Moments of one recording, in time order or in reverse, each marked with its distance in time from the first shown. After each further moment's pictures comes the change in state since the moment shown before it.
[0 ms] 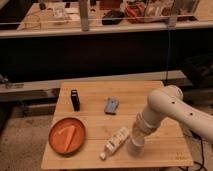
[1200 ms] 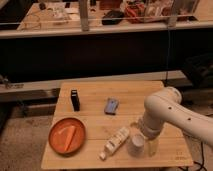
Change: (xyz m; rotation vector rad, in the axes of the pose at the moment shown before) arm 0.019 0.031 0.007 -0.058 0.136 -0.078
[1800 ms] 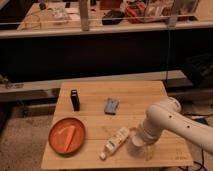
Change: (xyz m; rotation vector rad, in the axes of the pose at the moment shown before) arm 0.001 -0.006 0.035 0.032 -0.068 0.024
